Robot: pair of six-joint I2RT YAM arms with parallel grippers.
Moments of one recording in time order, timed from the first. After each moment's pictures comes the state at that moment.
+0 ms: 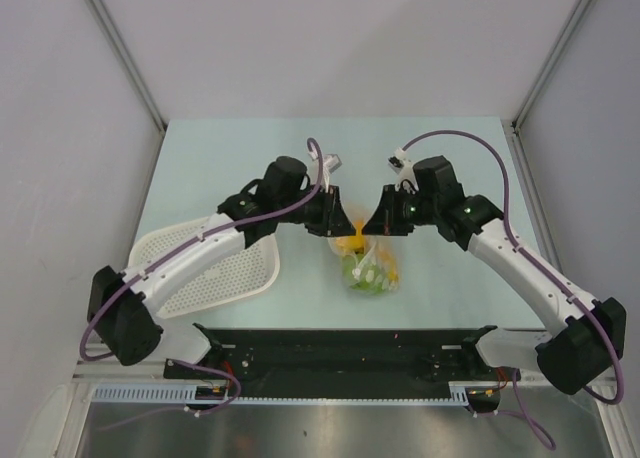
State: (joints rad) left arm -0.72 1.35 1.20 -0.38 0.47 -0.53; right arm 0.53 1.23 1.14 -0.59 -0.45 0.54
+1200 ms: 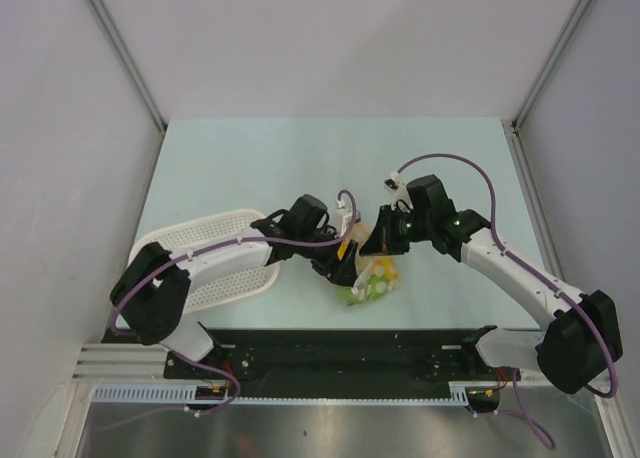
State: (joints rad) left arm -0.78 1.53 0.95 -0.26 0.62 -0.27; right arm 0.54 1.24 0.95 -0.48 -0.53 0.63
